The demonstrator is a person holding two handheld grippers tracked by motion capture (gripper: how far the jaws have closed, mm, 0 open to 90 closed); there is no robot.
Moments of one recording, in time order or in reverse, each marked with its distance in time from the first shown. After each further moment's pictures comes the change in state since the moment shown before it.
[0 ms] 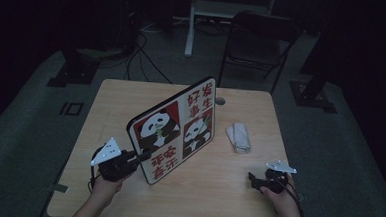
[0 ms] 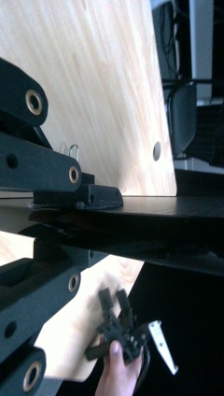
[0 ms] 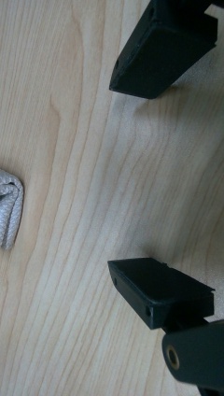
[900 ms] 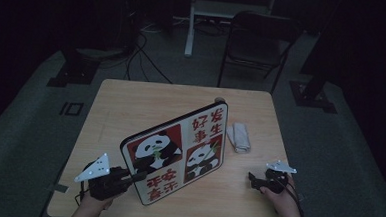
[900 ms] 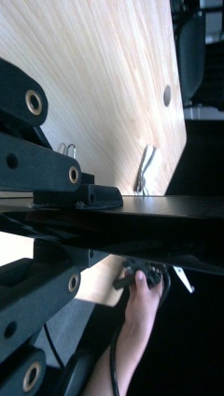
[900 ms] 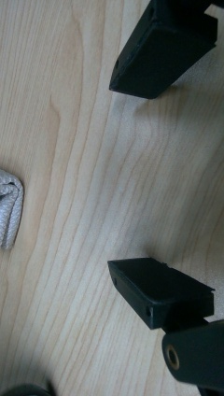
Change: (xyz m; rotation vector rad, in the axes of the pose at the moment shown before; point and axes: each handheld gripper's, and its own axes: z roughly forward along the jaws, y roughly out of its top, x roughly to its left) left arm -0.014 -0.018 -0.034 0.013 -0.210 0.016; right arm 0.000 0.000 0.000 0.001 0.000 0.000
